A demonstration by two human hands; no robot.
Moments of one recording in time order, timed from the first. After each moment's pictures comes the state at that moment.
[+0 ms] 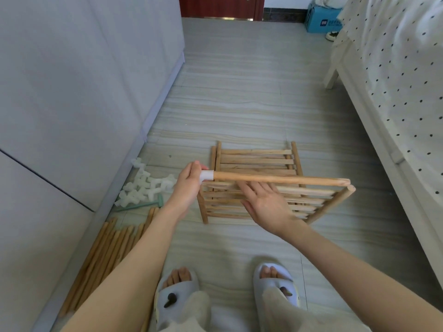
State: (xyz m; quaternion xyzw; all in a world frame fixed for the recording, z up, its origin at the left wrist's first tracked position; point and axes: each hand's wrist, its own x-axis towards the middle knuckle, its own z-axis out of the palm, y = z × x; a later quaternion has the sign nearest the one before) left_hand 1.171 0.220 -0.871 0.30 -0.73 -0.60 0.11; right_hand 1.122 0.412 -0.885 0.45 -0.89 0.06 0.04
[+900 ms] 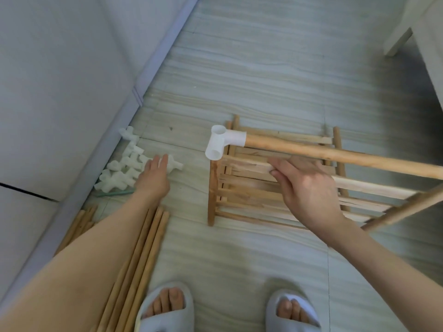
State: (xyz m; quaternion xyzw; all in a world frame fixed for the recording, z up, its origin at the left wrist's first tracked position) left_hand 1.130 0.070 -1.058 0.31 -0.93 -0.16 -0.14; right_hand 1.039 0.370 -0.924 0.41 -0.88 0.19 0.14
